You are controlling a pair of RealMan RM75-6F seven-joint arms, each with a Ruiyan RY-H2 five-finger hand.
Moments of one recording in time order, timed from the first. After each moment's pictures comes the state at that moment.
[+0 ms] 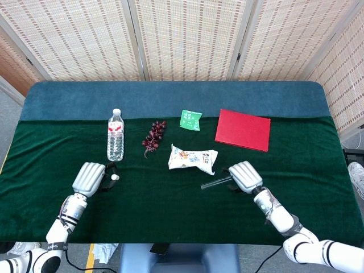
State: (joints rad) left arm -0.52 -1.40 -0.11 -1.59 1.28 1.14 0.21; right arm 0.58 -1.45 0.12 -1.44 -1.37 0.87 -0.16
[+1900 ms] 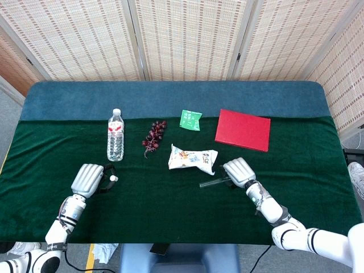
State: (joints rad) left arm -0.50 -1.41 -0.11 -1.57 1.29 1.14 0.17; right arm 0.69 -1.52 0.09 -1.35 -1.18 0.79 -0.30
